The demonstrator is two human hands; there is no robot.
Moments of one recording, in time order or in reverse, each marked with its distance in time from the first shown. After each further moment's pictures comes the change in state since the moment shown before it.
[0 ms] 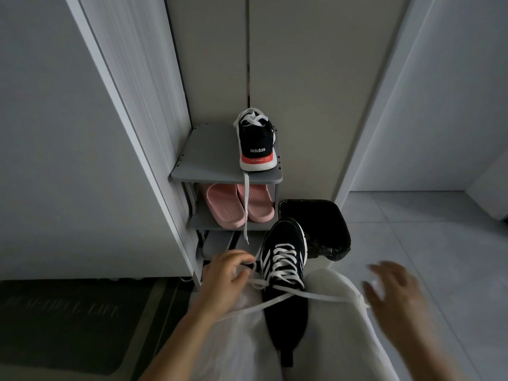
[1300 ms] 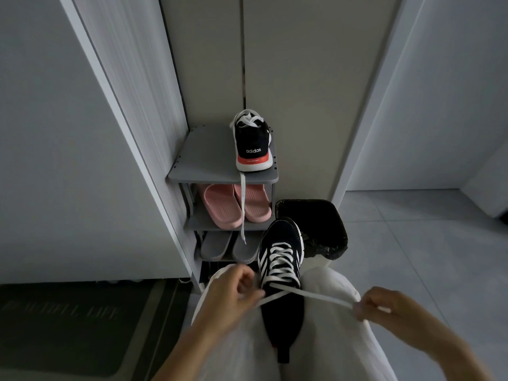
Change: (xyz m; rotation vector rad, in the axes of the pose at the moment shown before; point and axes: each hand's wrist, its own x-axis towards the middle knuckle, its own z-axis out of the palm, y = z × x) left_hand -0.027 0.017 0.005 -0.138 -0.105 -0.097; right_hand -0.002 -0.001 -0.047 0.390 -0.663 -0.096
